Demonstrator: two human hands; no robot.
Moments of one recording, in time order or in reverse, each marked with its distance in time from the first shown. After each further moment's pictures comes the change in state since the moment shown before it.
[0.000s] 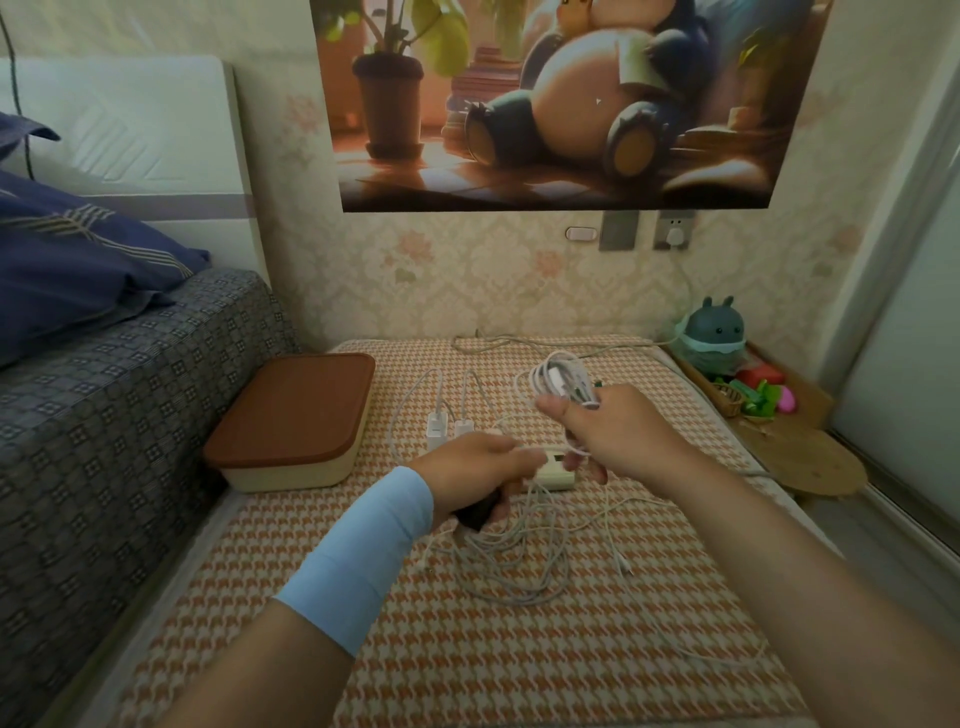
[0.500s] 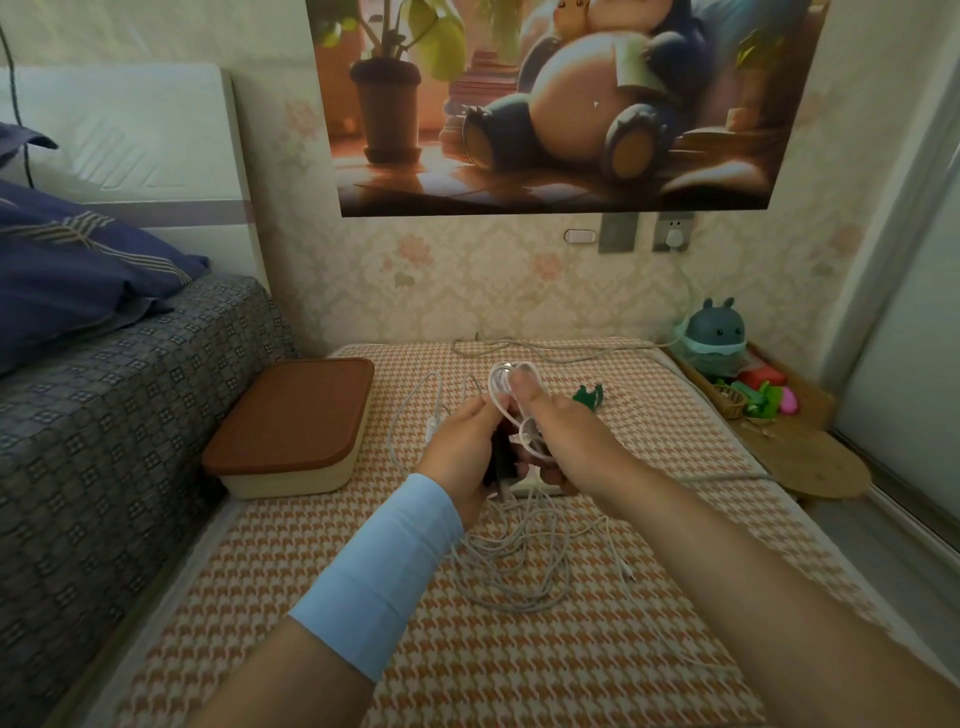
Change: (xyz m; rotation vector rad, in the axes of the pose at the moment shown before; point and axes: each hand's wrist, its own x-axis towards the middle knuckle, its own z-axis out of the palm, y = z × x) left_hand 0.007 0.012 0.018 -0.697 0.283 0.185; right_hand -0.010 -0.025 0.033 0.180 -0.136 0.020
